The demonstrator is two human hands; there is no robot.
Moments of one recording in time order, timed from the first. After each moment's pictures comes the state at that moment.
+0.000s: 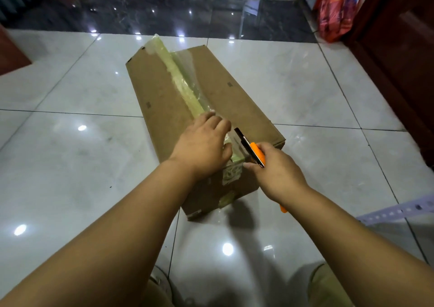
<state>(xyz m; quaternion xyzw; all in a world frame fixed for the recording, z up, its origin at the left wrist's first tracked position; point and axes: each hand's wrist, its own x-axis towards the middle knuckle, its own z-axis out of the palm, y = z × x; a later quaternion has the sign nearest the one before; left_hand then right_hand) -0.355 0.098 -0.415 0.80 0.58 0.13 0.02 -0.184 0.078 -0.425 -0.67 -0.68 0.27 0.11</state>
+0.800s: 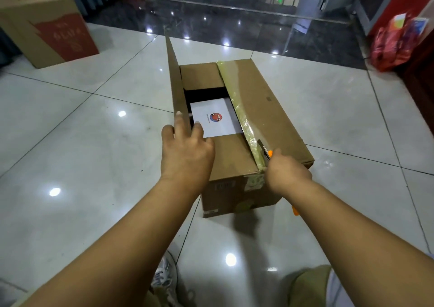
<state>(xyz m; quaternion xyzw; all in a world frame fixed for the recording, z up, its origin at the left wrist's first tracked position) -0.386 0.026 -0.370 0.63 0.75 -0.12 -0.15 -0.221 0.106 -0.409 -0.66 -0.73 0.19 -0.10</state>
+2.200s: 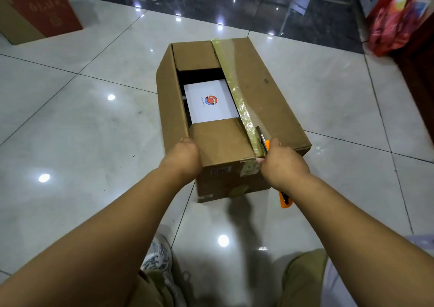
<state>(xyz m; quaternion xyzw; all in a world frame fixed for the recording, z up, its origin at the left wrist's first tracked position) -0.408 0.049 -0.447 0.53 0.82 0.01 0.24 -0.214 0.094 -0.423 -0.63 -0.76 0.18 -0.06</state>
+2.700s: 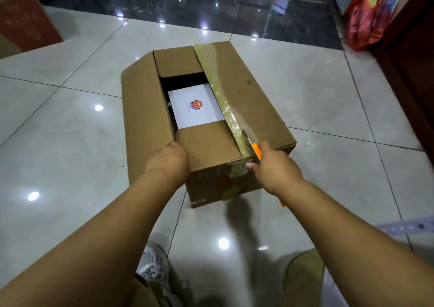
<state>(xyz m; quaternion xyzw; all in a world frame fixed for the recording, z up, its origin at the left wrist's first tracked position) -0.400 0.050 -0.432 0.55 0.82 -0.11 0.14 -0.199 0.089 -0.425 -0.64 -0.74 0.19 -0.03</state>
